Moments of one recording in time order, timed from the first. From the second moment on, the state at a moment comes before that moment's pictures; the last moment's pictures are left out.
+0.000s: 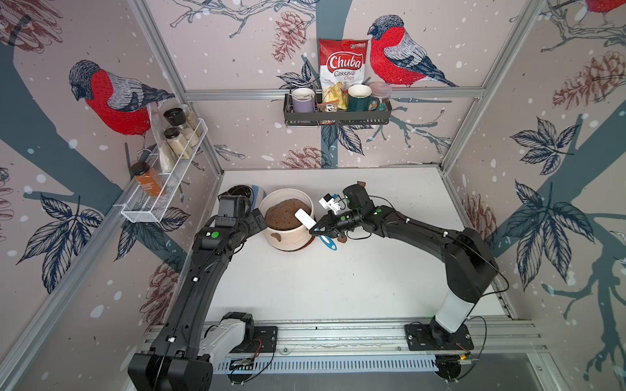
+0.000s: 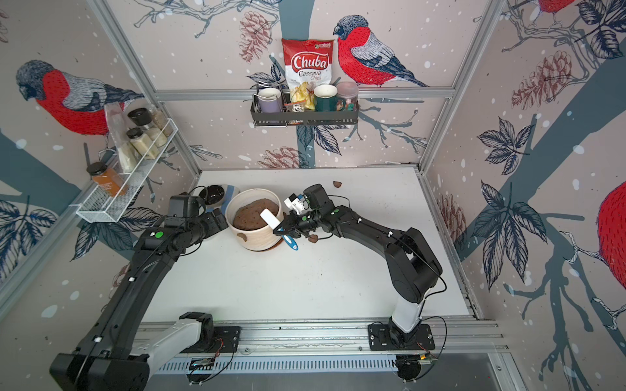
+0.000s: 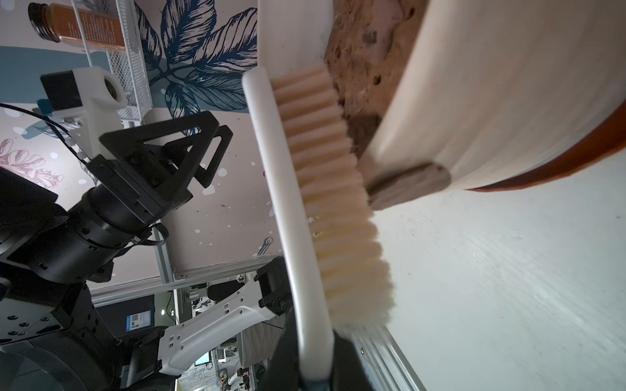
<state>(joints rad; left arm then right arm) -0.10 1.04 1.04 -0.88 -0.14 -0.50 0.73 1.77 1.26 -0.16 -0.87 0.86</state>
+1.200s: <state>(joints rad) -0.15 1.01 1.00 -0.77 0.07 -0.27 0.64 1.26 0.84 -0.36 -0.68 0.59</state>
